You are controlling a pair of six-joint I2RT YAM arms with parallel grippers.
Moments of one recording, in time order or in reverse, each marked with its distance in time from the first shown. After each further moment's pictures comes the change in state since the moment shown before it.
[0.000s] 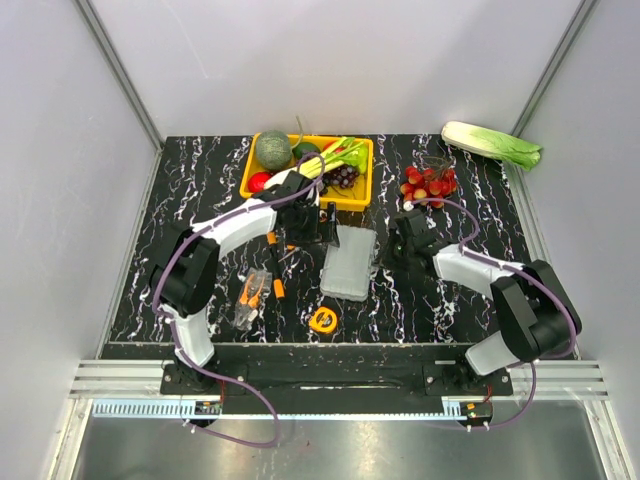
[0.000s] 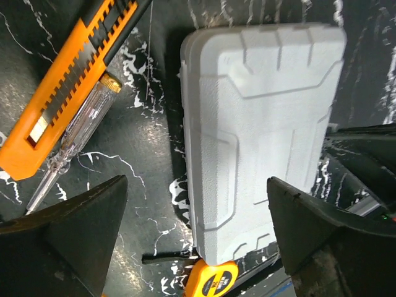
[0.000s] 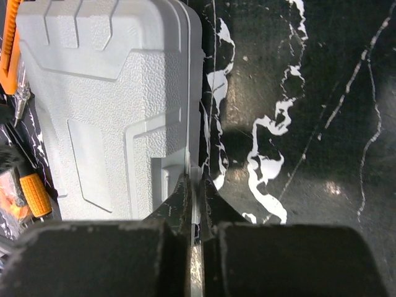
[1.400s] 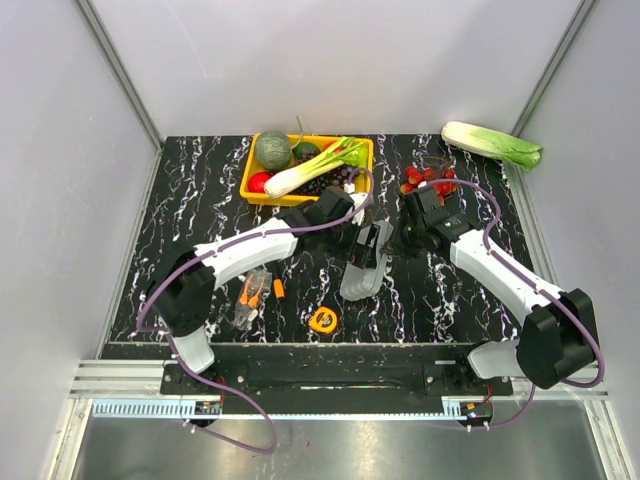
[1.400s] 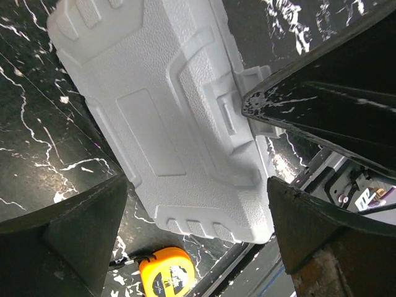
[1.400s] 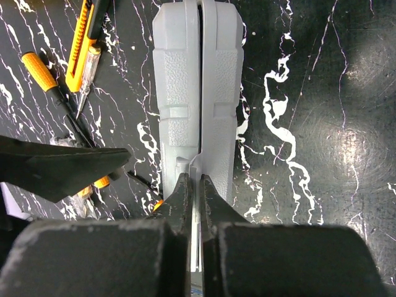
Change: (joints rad) left arm -0.274 -0.118 0.011 0.084 -0.021 0.116; right arm -0.004 -0.162 0.273 -0.493 0.039 0.103
